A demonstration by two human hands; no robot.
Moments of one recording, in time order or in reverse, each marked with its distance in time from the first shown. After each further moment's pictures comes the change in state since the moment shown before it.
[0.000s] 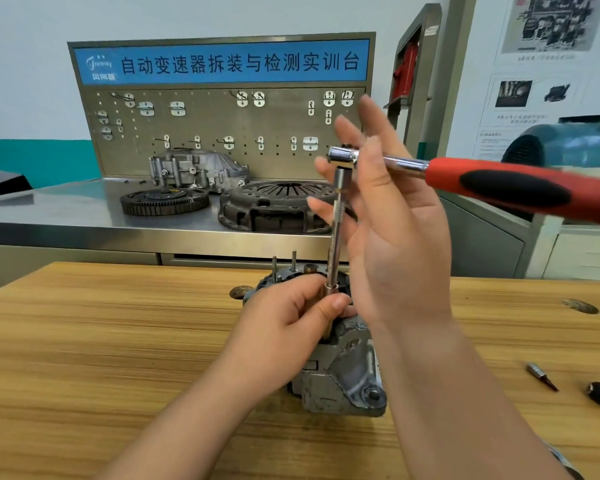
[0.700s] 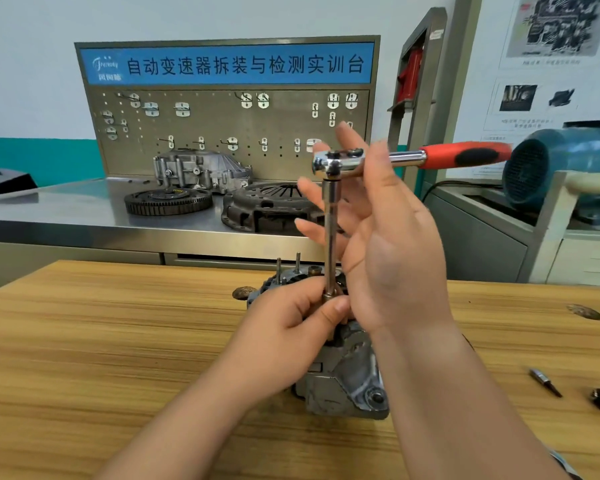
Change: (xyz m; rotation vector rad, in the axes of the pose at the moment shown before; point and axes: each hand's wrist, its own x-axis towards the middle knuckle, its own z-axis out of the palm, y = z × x) left_hand 0.000 -0.004 -0.003 -0.052 -0.048 -0.020; right_hand -0.003 0.000 0.003 0.045 -0.008 0.162
